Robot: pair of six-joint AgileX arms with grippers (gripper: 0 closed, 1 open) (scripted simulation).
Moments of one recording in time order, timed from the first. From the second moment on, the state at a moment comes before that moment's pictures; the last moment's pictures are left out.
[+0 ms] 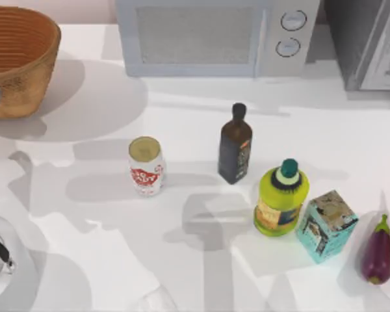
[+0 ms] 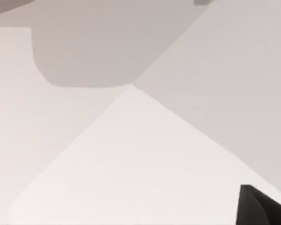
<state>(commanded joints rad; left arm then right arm) 0.17 2.01 1.44 -1.00 0.00 0.98 0.00 0.00 0.00 0.00 0.00 0.00</state>
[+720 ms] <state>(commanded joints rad) -0.01 1.83 1.68 -0.95 -0.07 0.57 0.00 0.00 0.00 0.00 0.00 0.00</state>
